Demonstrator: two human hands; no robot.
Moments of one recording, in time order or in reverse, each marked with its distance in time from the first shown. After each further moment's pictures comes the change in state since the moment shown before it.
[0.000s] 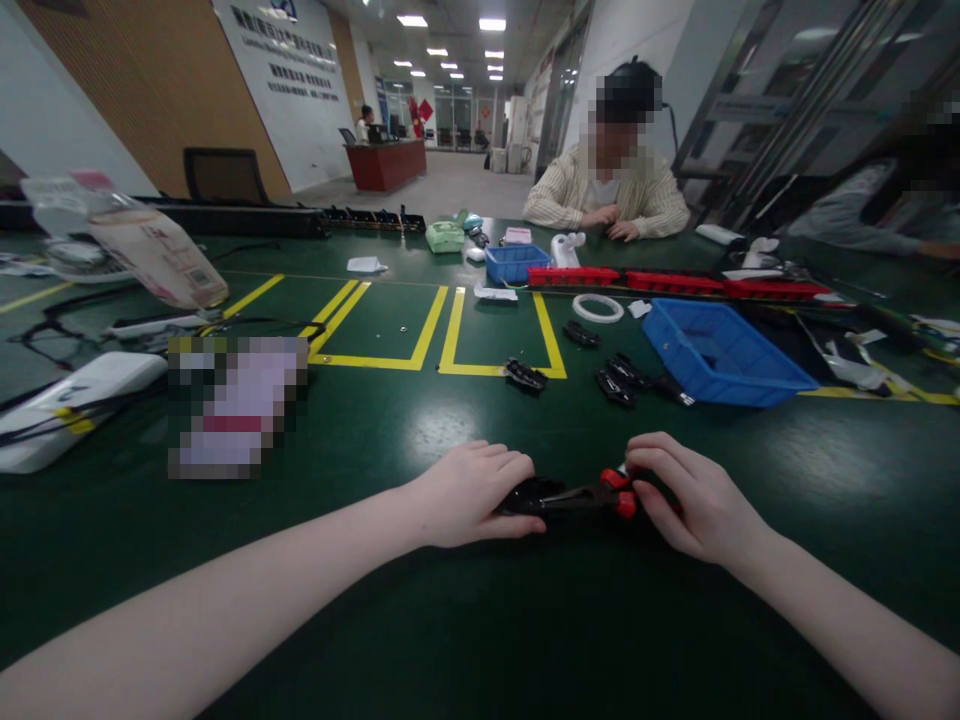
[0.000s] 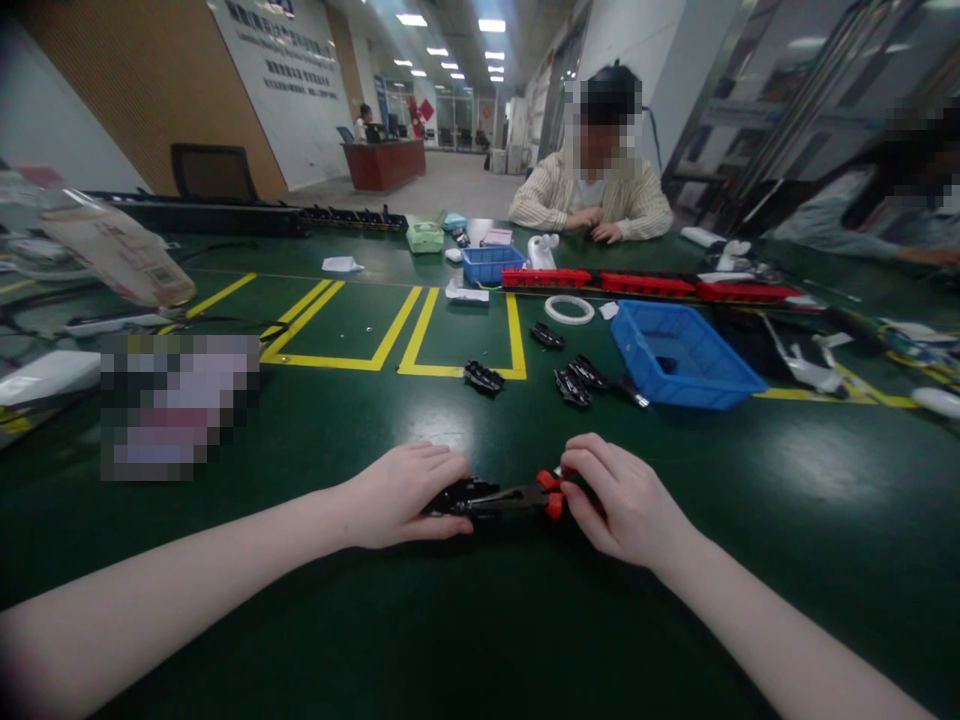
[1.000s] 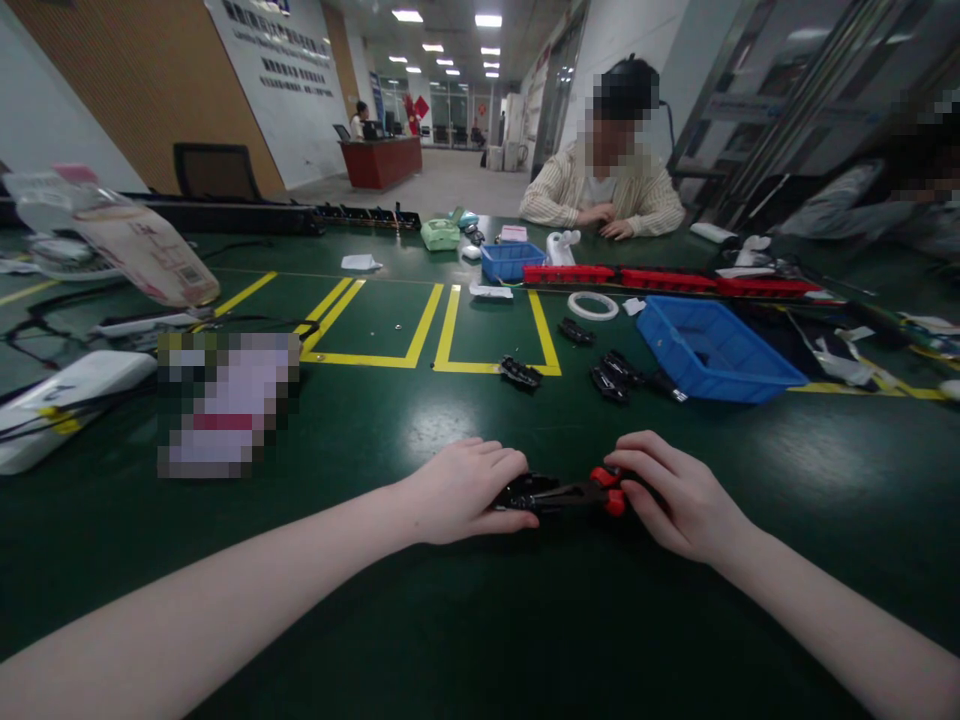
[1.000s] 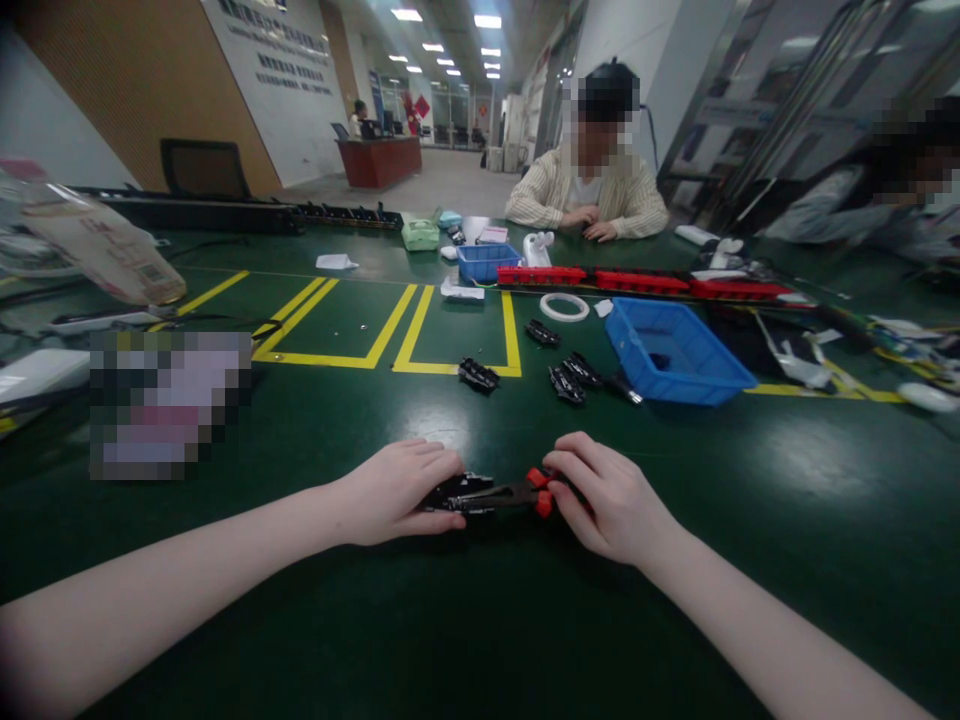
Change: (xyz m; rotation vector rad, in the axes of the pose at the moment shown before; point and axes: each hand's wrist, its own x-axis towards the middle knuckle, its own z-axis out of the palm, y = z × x) left_hand 0.001 0.001 0.000 0.042 -0.004 -0.011; right_hand 0.007 -0.007 -0.004 -0.007 0.006 -0.031
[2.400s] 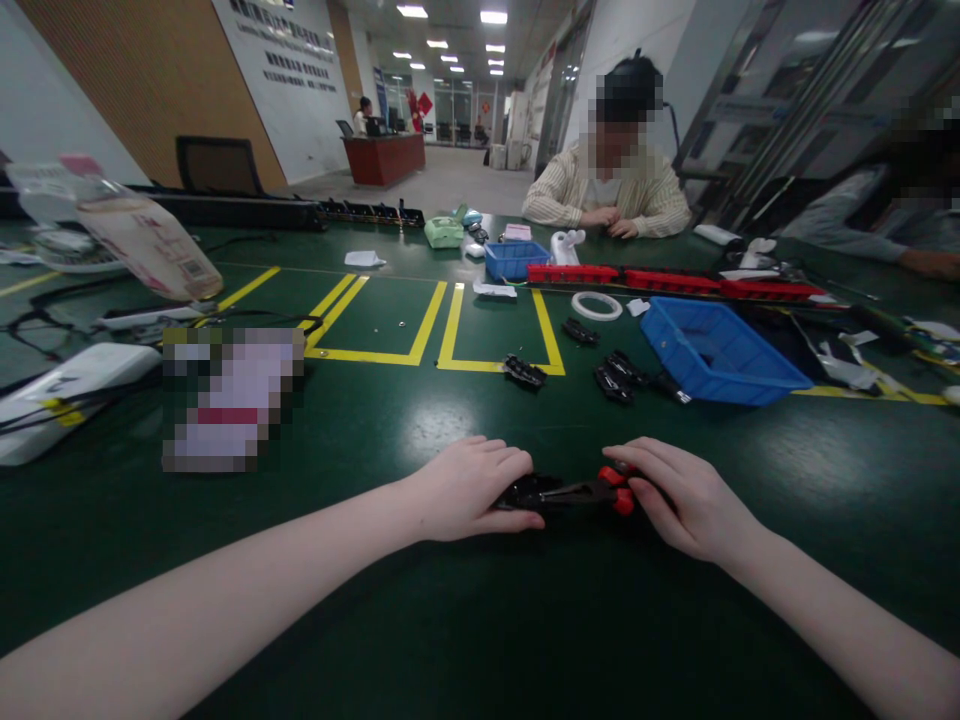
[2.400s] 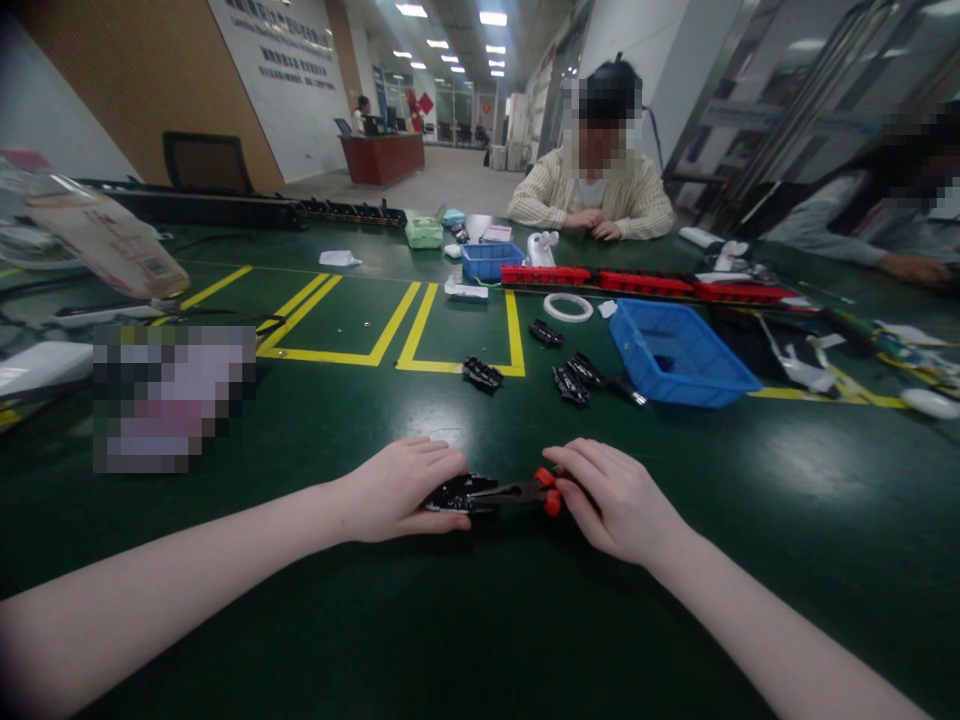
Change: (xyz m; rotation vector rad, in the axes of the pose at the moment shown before) left_hand -0.001 -0.001 0.000 -0.014 0.011 0.012; right_hand -0.001 0.004 0.002 -0.014 -0.036 -0.007
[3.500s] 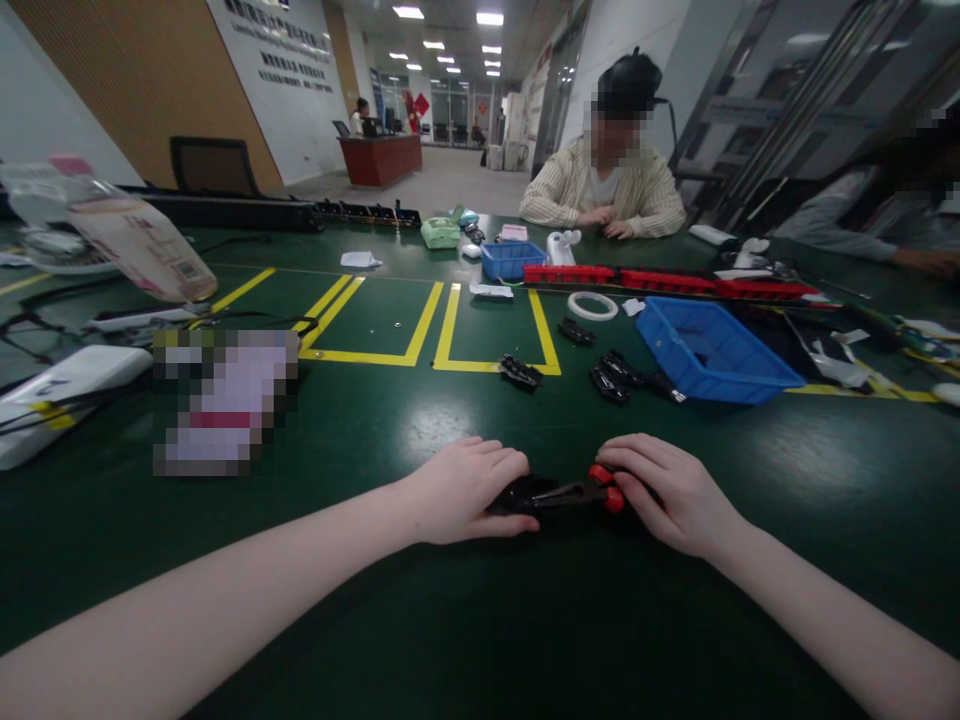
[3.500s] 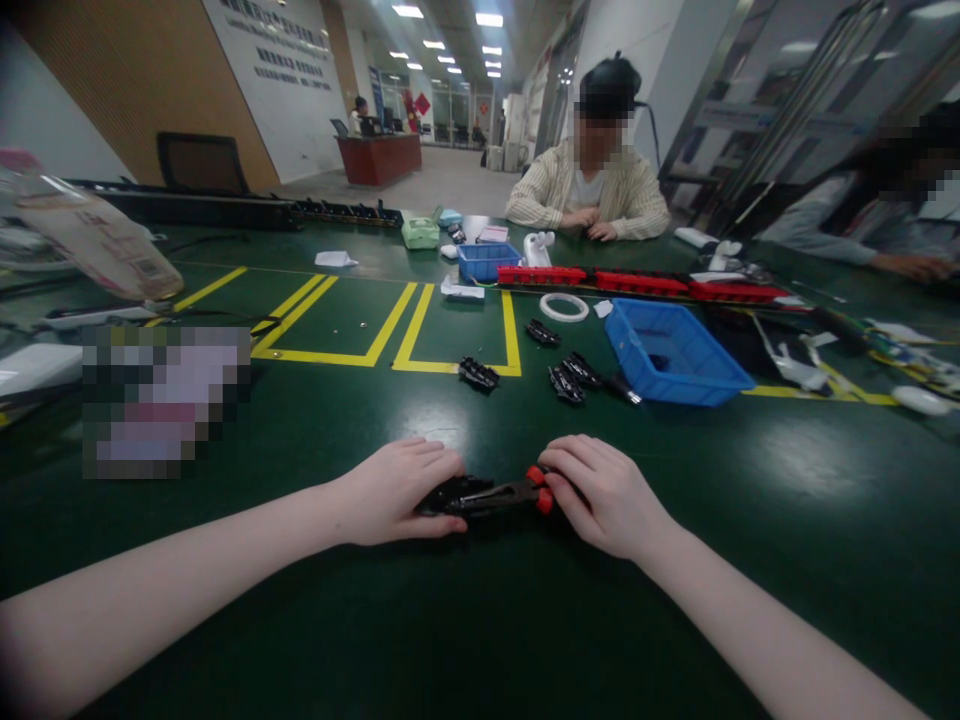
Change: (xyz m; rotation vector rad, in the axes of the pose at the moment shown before) left_hand -0.002 0.000 0.001 0.013 0.010 0.012; right_hand 0.003 -0.001 0.002 0.020 -0.025 0.032
